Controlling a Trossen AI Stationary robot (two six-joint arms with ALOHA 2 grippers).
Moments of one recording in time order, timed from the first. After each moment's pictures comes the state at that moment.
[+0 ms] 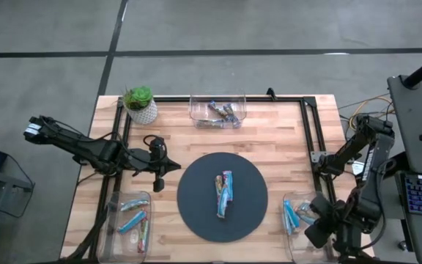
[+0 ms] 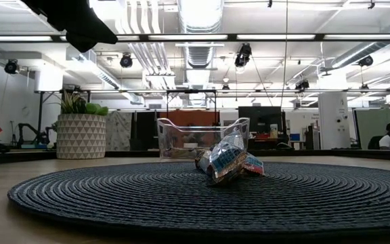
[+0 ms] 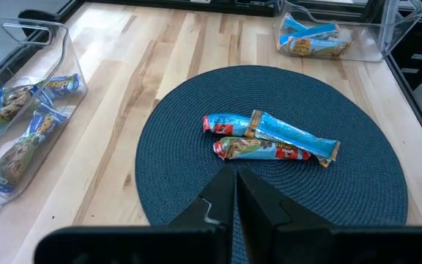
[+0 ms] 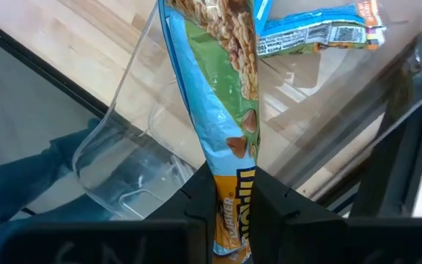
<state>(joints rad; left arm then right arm) -0.29 0.93 0.71 -0.32 -0.32 -0.26 1.19 1.38 1.20 -1.17 0.07 2.18</state>
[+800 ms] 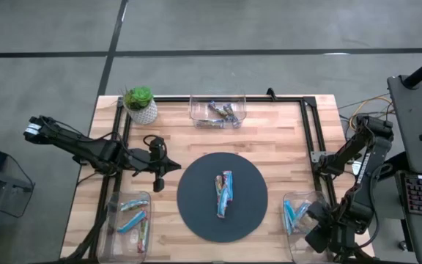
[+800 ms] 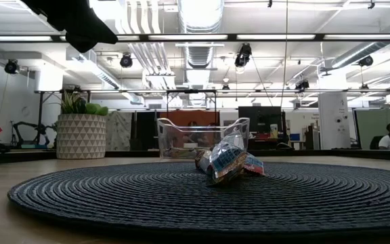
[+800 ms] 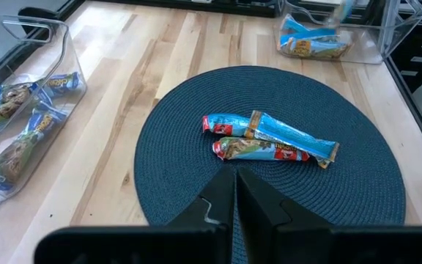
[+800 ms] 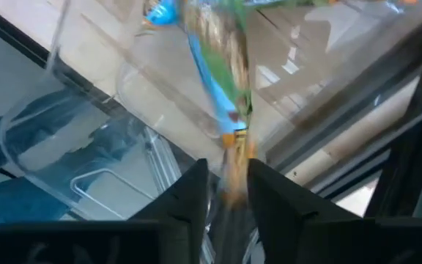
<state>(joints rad) -0.29 0.93 0.71 -0.32 -0.32 -0.27 1.19 1.38 1.06 -0.98 -0.06 2.12</state>
